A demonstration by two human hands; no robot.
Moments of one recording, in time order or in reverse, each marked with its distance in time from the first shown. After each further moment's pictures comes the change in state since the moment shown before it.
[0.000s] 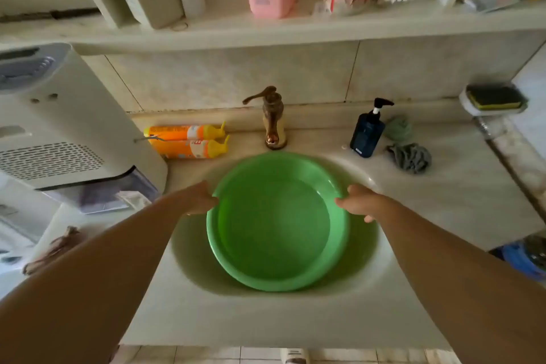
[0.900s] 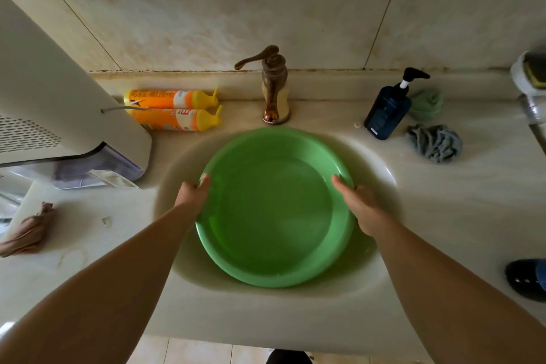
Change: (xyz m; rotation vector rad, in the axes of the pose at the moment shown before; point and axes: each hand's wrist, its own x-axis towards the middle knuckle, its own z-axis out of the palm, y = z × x) left_hand 0.044 -0.020 0.074 -0.625 0.302 -0.348; right_hand 0.056 0.016 0.053 0.801 0.130 0.162
